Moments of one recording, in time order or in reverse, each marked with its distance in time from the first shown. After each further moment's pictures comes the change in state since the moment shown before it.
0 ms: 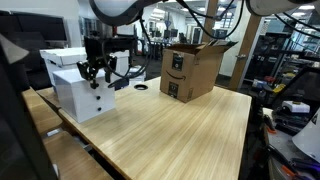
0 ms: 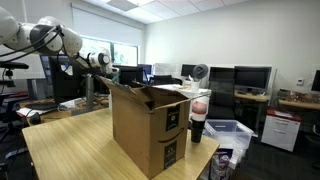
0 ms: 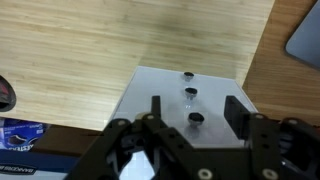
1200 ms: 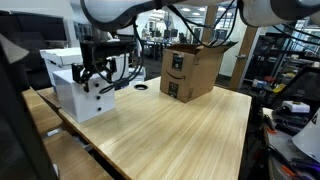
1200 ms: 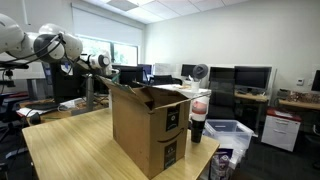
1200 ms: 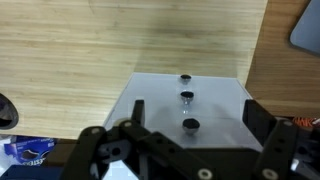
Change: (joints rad) arm 0.025 0.100 -0.013 0.149 0.000 -0.075 0.099
